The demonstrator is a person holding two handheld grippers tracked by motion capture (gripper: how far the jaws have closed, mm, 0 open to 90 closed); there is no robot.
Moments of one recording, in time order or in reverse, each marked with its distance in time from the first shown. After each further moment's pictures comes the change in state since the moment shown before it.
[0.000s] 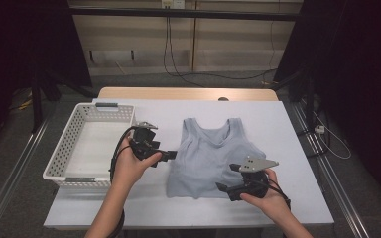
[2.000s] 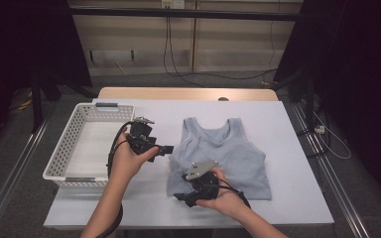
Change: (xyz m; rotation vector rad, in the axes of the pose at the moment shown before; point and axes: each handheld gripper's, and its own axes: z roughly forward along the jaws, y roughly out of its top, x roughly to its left) left arm 0.011 0.008 -0.006 0.003 0.027 -0.022; right arm 0.066 0.034 0.098 0.127 0.223 -0.169
